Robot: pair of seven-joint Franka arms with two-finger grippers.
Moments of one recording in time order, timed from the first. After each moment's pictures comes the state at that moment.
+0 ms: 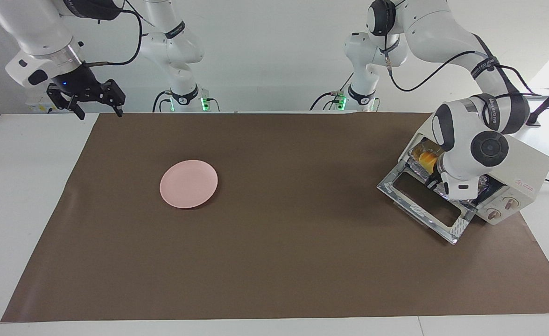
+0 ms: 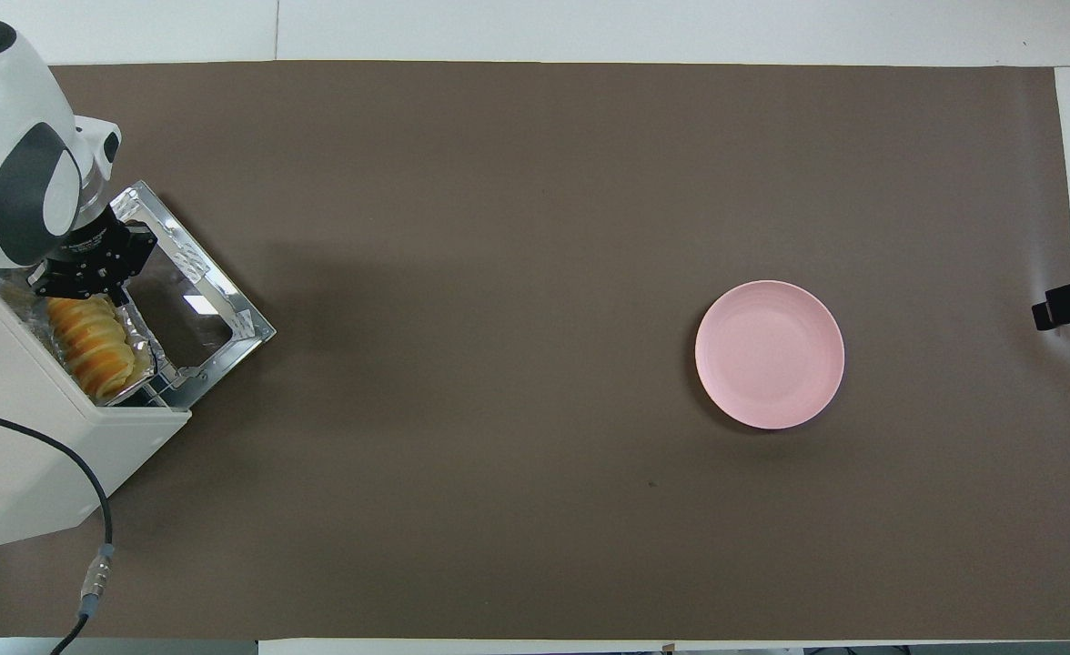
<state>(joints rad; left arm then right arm) -0.42 0.43 0.44 -1.51 0.09 1.55 -0.63 -0.13 -0.06 0.03 -1.60 -0.01 1.47 -0.18</state>
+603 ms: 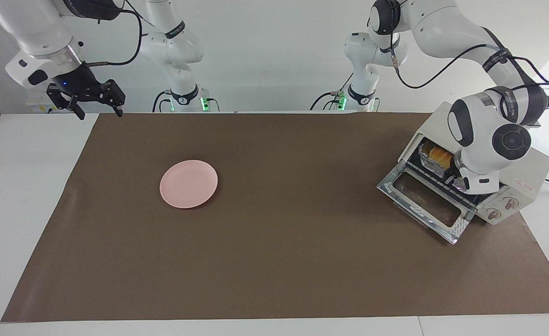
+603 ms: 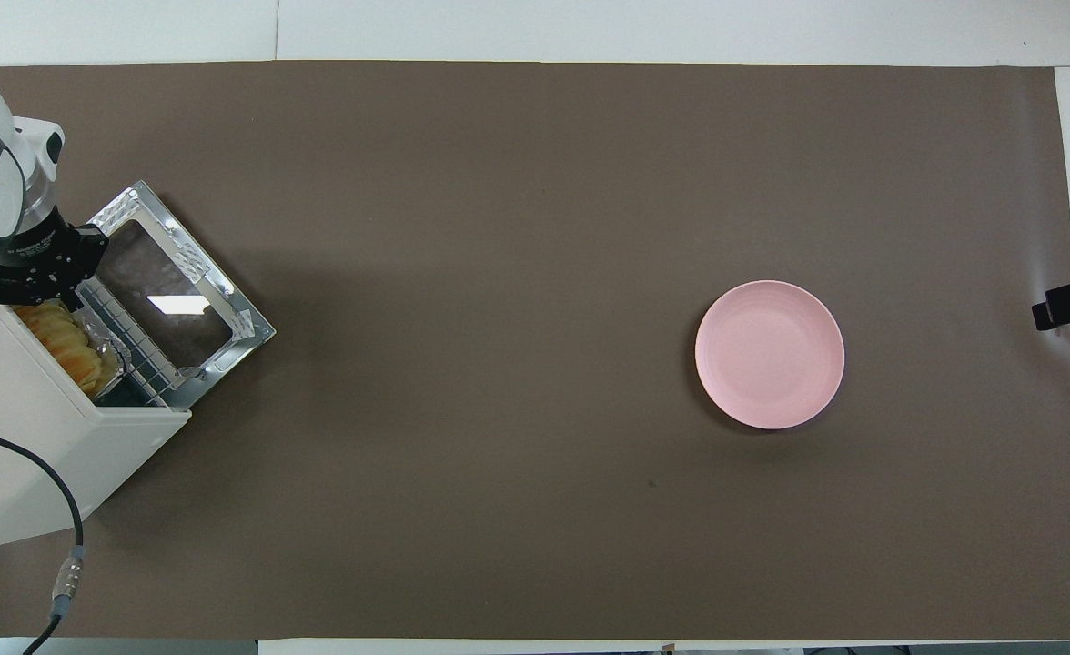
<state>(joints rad) -0.40 0.42 0.49 -1.52 0.11 1.55 -0.63 -0.13 -0.06 0.03 -1.60 -0.01 1.47 -0.18</state>
